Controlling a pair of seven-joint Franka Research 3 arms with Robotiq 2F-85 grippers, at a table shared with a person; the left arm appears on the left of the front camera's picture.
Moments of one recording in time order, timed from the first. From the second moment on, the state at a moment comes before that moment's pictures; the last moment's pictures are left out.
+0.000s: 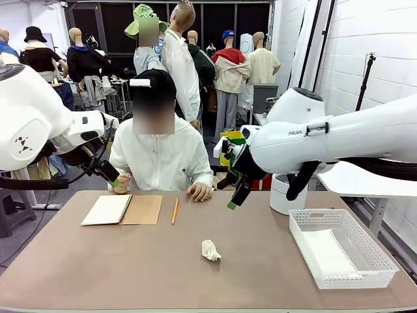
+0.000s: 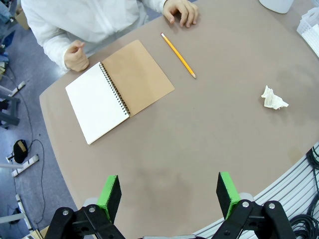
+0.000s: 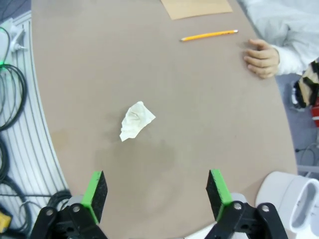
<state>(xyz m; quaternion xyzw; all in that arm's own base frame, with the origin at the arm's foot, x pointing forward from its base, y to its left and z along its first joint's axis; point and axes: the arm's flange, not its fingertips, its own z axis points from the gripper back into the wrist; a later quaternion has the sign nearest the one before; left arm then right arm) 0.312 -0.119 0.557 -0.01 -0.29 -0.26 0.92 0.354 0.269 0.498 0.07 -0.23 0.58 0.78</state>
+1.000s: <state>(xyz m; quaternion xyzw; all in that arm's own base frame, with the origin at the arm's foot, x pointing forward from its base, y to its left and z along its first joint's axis) 0.312 -0.119 0.557 -0.01 -0.29 -0.26 0.92 0.397 0.364 0.378 0.02 -0.11 0.68 0.72</state>
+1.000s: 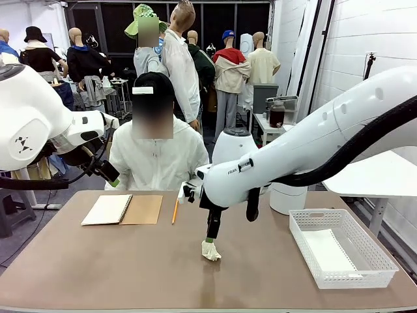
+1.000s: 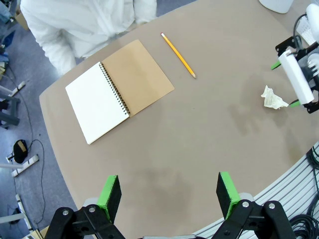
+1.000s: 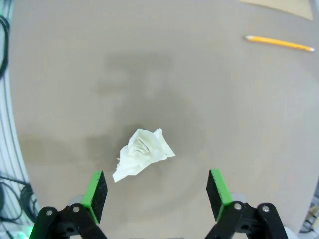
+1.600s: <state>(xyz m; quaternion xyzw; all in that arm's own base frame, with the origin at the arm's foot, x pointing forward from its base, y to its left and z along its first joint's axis) 0.312 -0.119 0.557 -0.01 -0.29 -0.26 0.92 0.397 0.368 0.374 0.00 -0.11 0.69 0.72</state>
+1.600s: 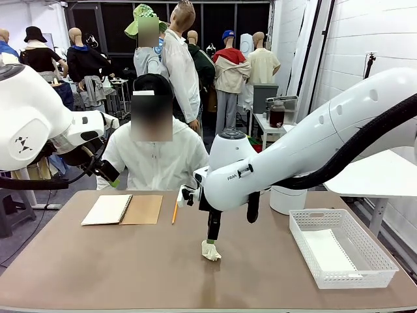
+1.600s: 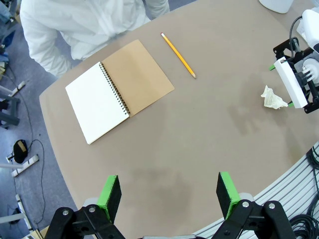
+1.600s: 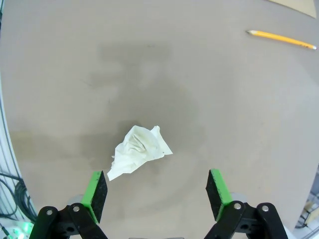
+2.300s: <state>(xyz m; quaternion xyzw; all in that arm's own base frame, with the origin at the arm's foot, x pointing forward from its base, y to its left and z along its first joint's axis) 0.312 -0.119 0.557 -0.01 -0.29 -0.26 0.92 0.406 0.380 0.340 0.02 -0.08 0.69 0.72</state>
